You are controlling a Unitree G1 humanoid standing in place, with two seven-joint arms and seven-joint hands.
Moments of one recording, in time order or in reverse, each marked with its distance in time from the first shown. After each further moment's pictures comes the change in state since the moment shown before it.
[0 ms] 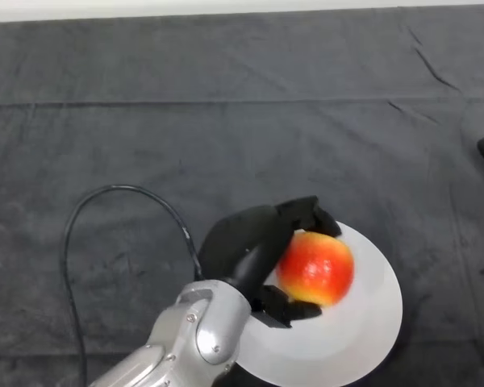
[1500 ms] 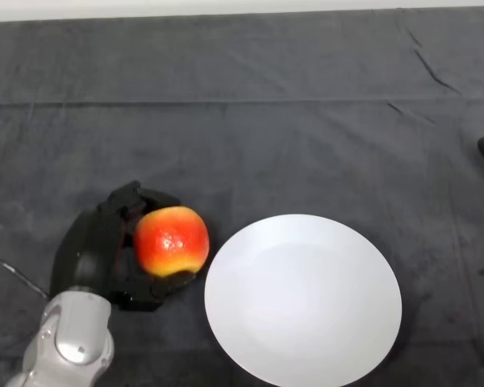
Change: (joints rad) left arm 0.283 0.044 0.513 0.006 -0.129 -0.119 0.057; right arm 0.000 0.000 0.000 0.000 0.006 0.000 0.000
